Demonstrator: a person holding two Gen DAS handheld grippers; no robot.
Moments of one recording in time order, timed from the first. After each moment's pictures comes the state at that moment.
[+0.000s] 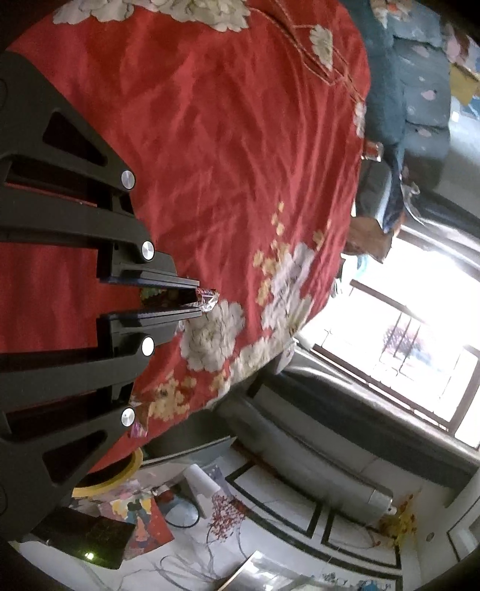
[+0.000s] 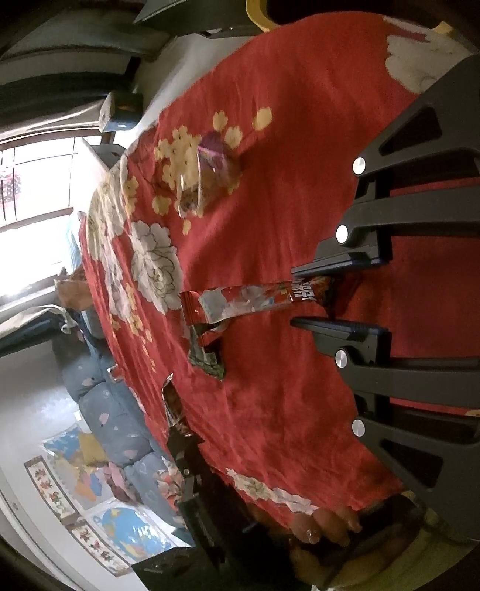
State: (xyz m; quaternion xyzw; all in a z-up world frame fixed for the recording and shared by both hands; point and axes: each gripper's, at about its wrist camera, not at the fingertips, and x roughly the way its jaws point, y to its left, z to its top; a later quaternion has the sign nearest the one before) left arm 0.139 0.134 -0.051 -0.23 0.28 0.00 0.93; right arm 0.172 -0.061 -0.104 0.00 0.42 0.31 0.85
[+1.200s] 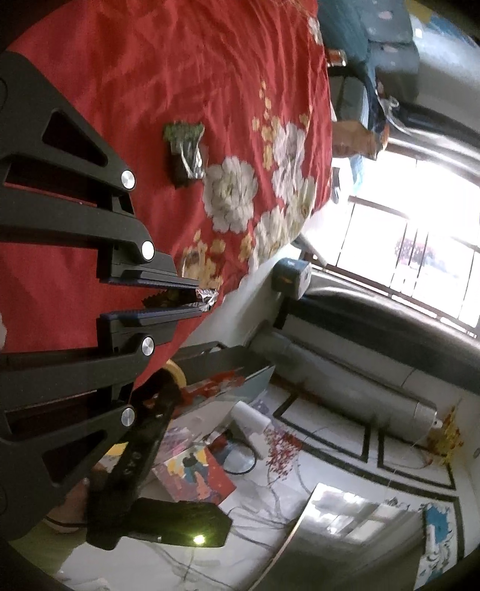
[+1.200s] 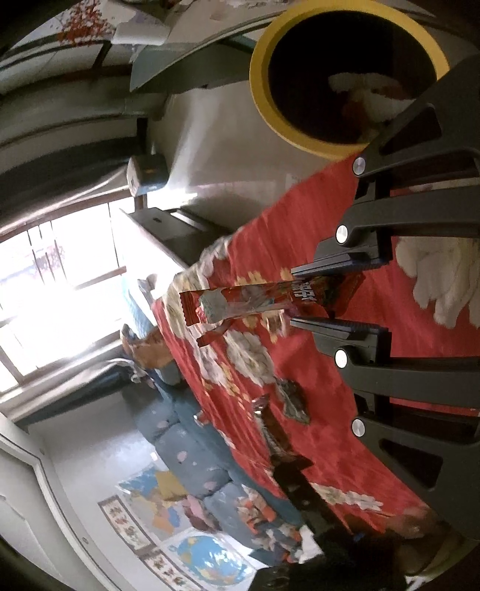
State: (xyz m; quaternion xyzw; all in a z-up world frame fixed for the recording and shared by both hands) left arm 0.129 0.004 -0.019 -0.15 0.28 -0.14 0.94; right arm 0.176 -0.186 -0.041 0.09 0.34 0.22 0.91
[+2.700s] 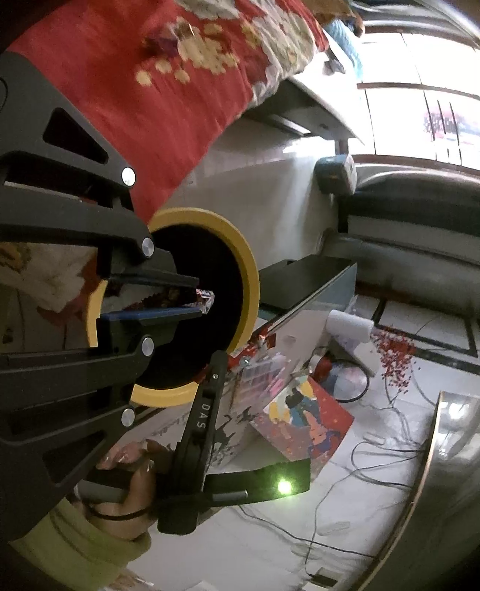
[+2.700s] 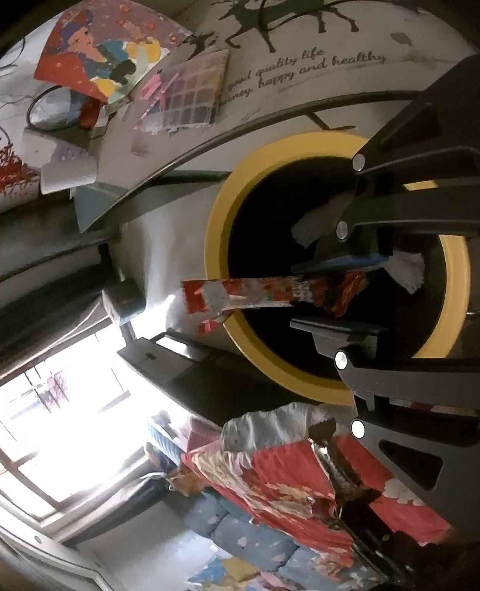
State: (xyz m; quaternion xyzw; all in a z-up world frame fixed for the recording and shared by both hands) left arm 0.184 -0.228 -0.071 0.00 0.36 -0.30 0.88; right arm 0.196 -0.405 -0.111 0.18 0.40 0.02 0.90
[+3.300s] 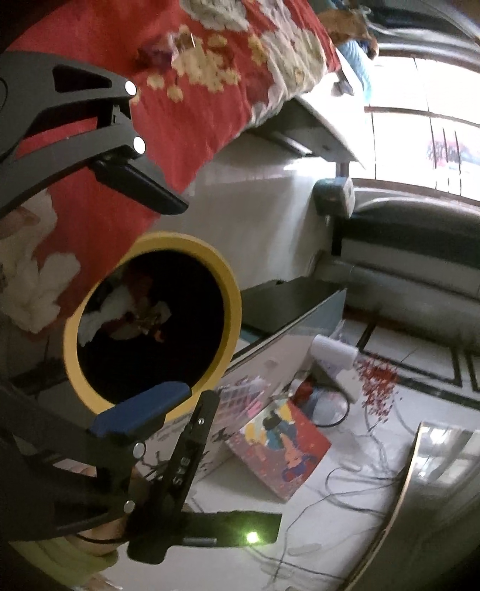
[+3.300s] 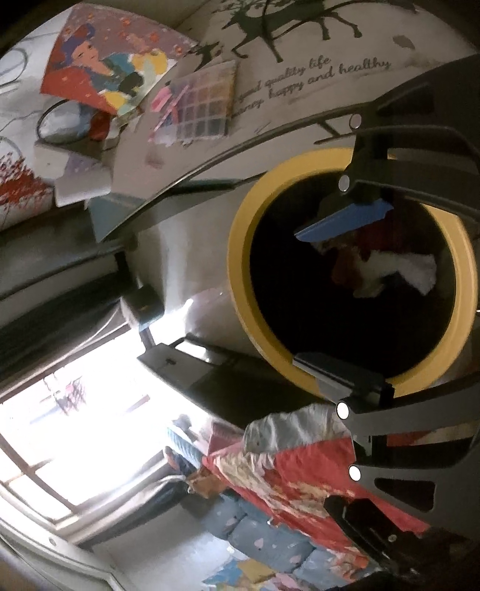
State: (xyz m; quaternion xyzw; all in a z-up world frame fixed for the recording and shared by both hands) left arm 0.203 -0.201 -0.067 -0.04 0.34 -0.25 0.90; right arm 0.190 -0.409 -0.095 0.19 0.36 0.02 0.92
